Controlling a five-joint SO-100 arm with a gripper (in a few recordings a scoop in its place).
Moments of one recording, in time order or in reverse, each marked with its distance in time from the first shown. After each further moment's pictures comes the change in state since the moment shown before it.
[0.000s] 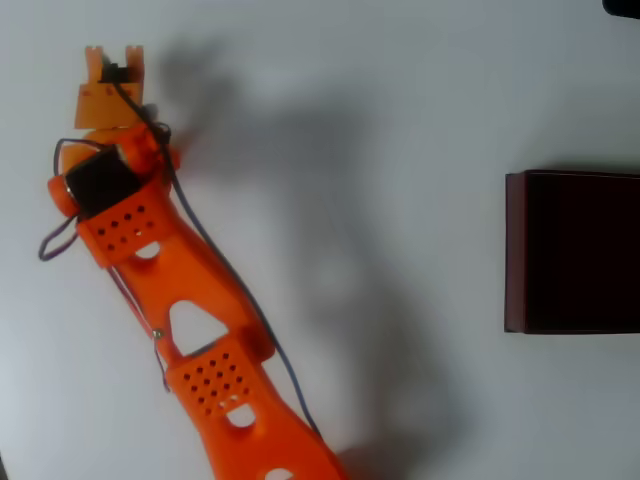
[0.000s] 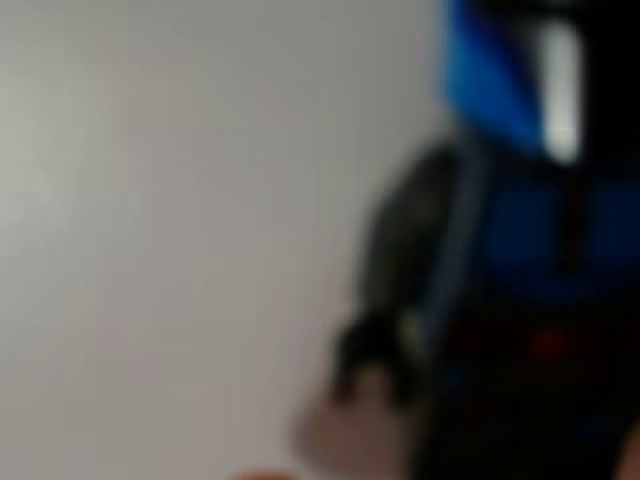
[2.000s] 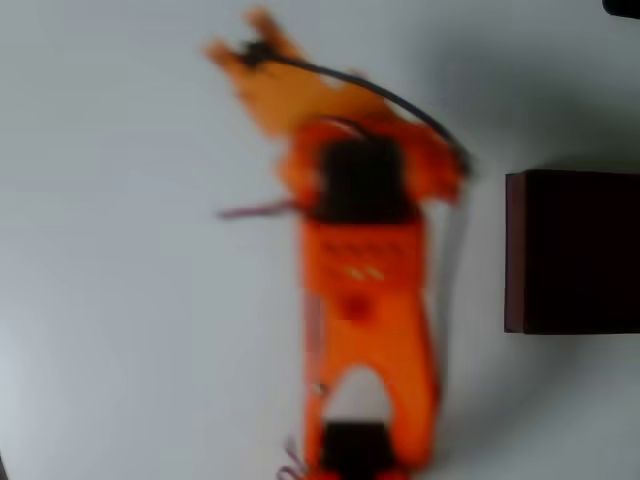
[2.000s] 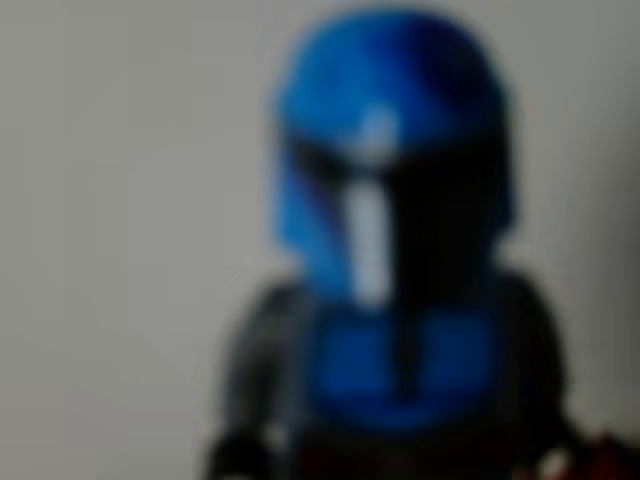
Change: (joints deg) arm 33.3 60.5 55.6 1.5 -70.8
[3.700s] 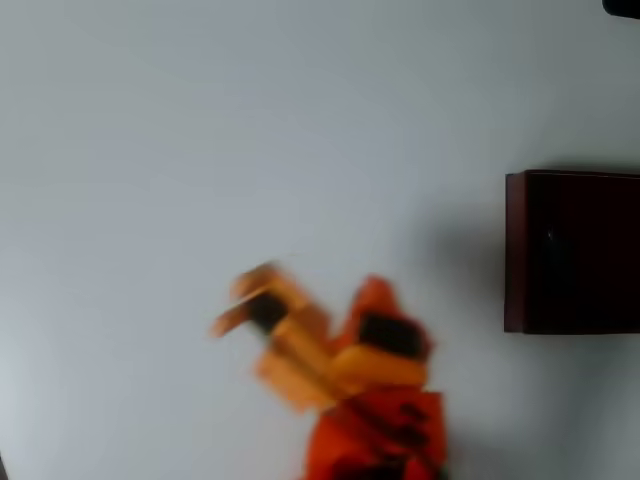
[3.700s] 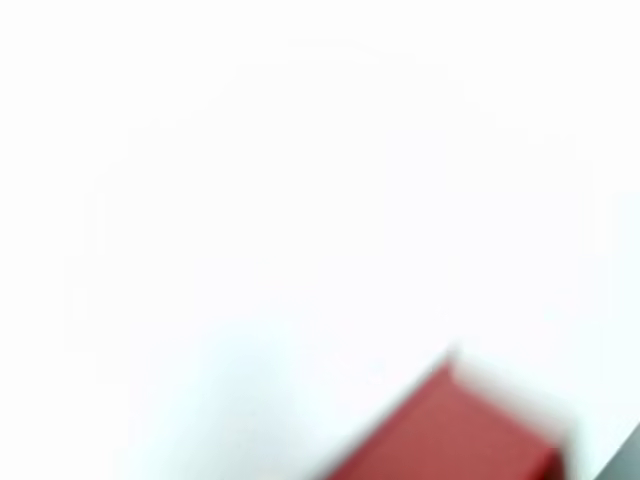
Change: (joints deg) arm -2.3 80.2 92.6 -35.7 -31.0
